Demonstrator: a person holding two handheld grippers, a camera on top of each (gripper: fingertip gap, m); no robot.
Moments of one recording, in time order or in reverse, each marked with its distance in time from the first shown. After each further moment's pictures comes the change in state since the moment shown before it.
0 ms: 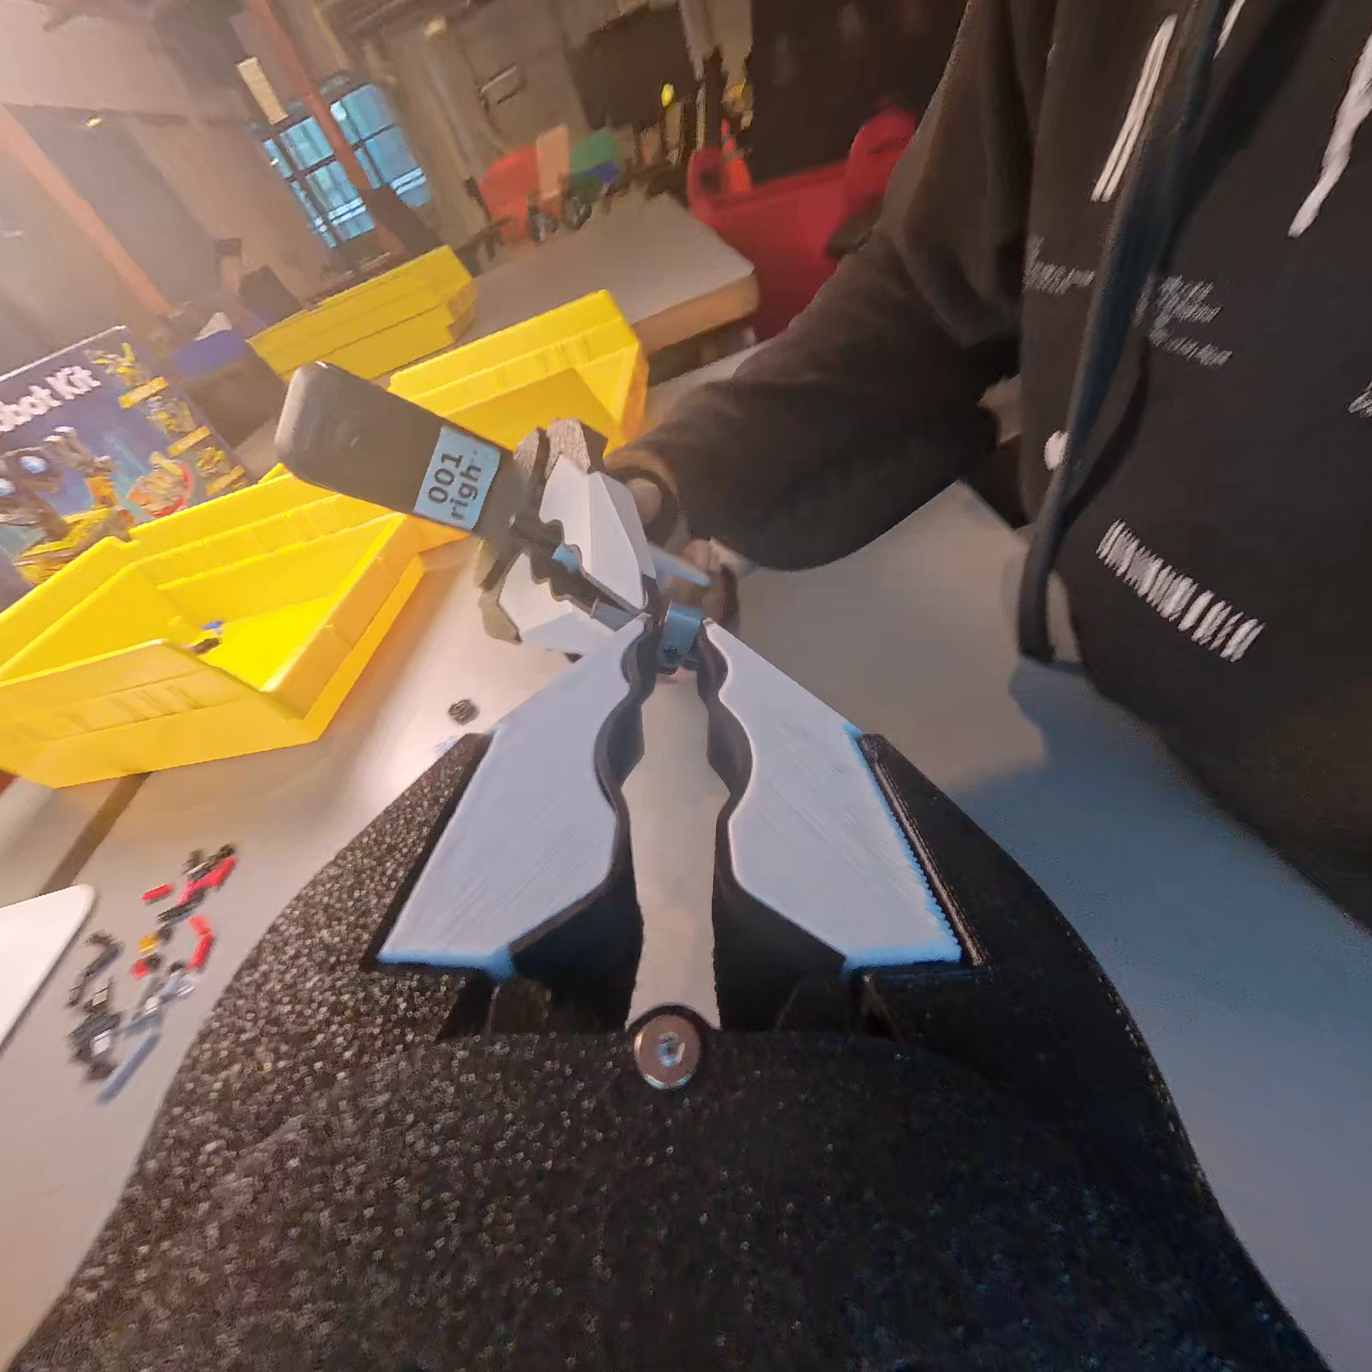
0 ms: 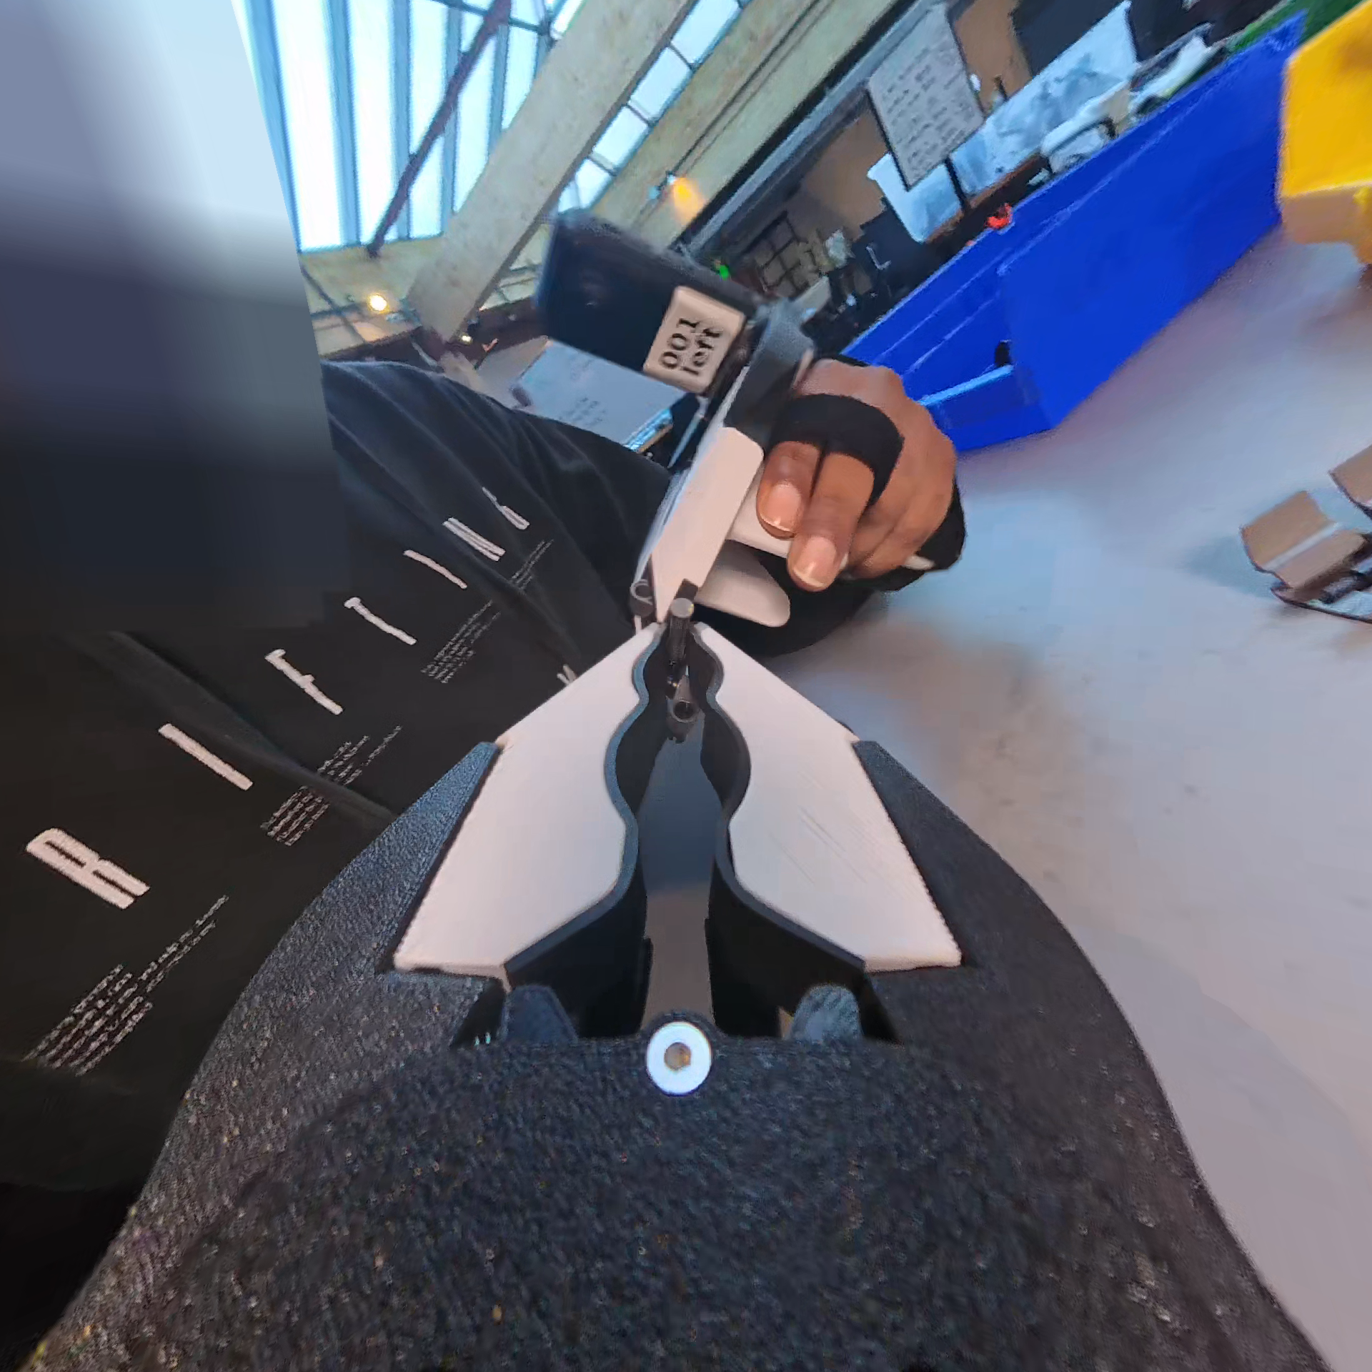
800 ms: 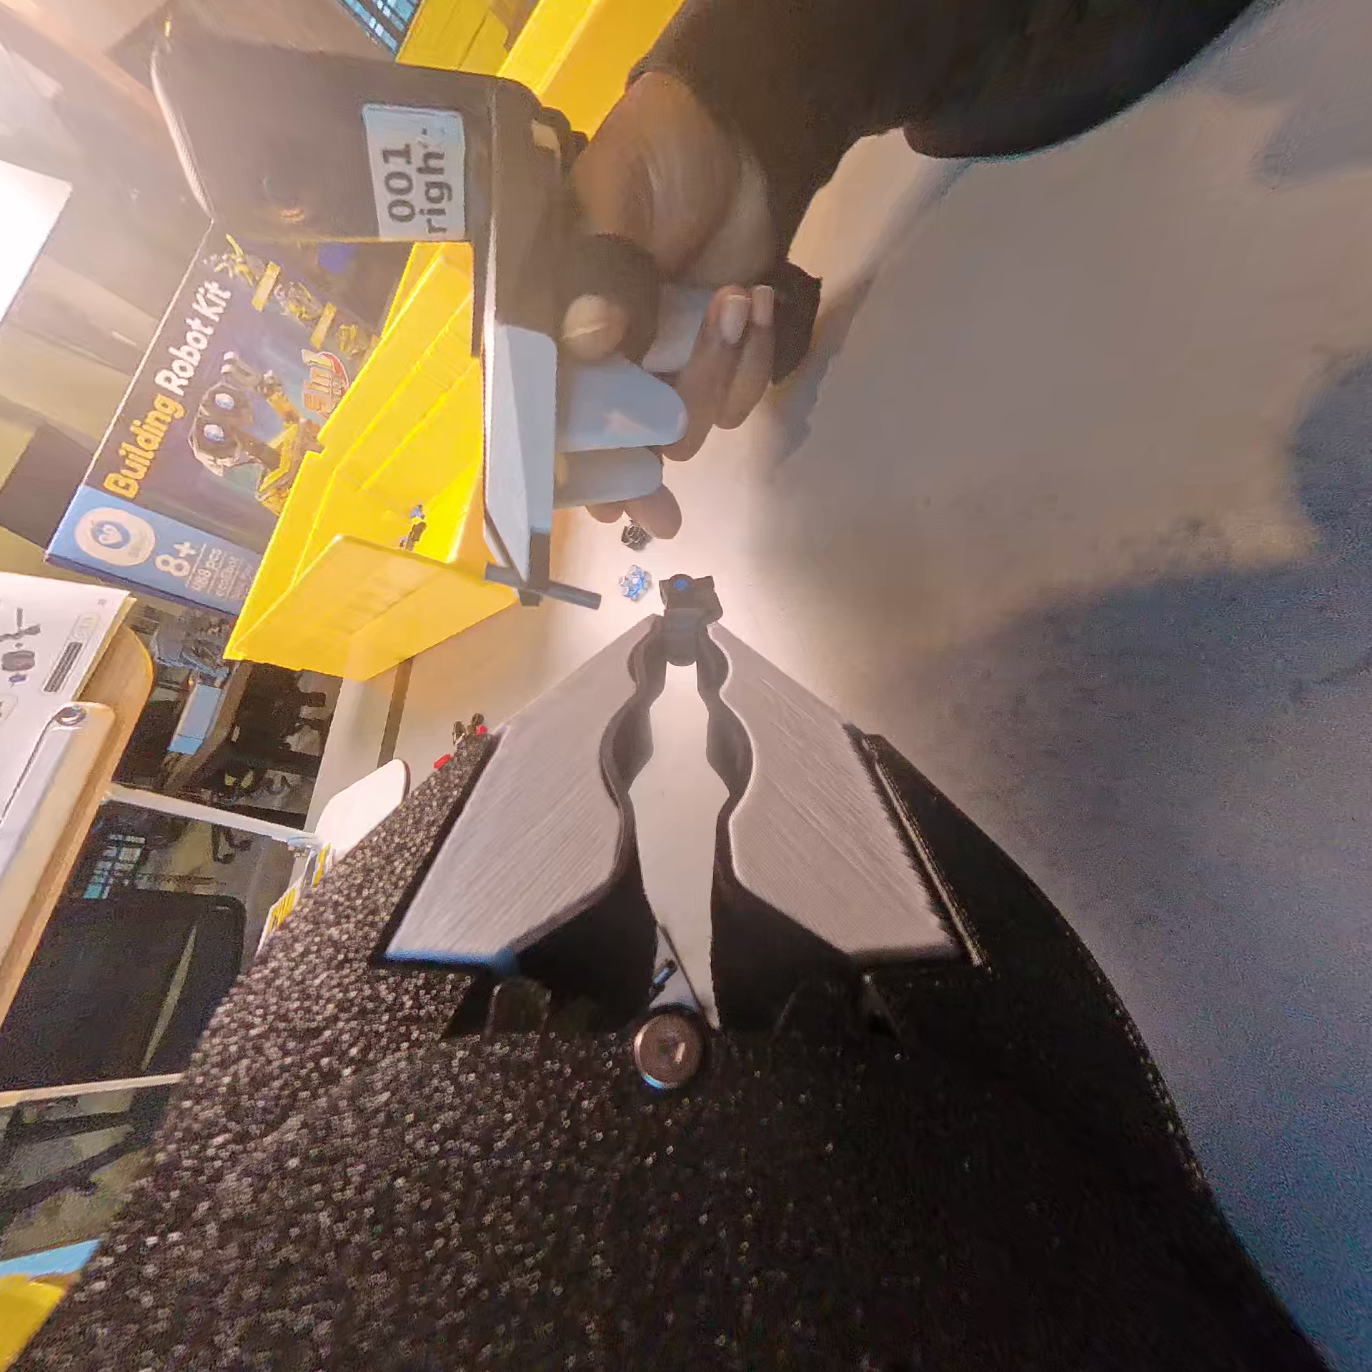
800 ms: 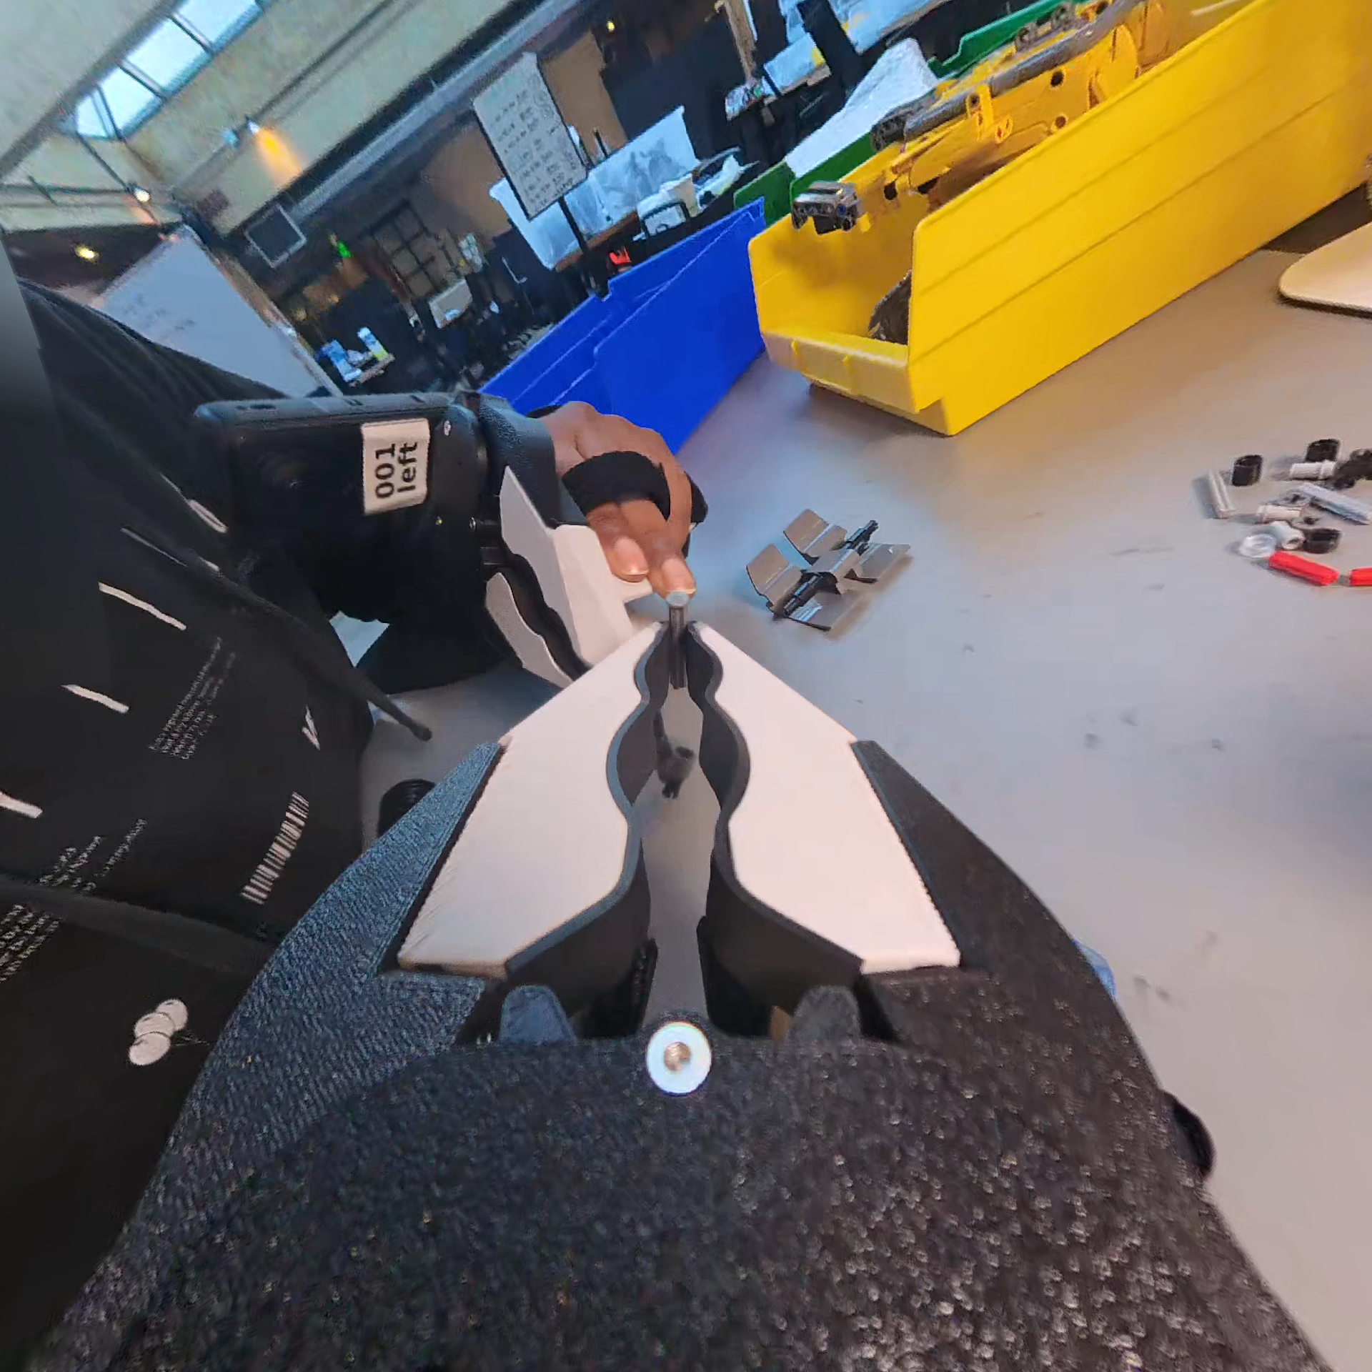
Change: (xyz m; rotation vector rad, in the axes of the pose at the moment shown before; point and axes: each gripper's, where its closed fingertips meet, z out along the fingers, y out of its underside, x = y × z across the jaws) left arm -0.064 0.077 0.017 -0.333 -0.177 0.374; right arm 0.083 -0.038 -0.058 0.009 0.500 -0.149
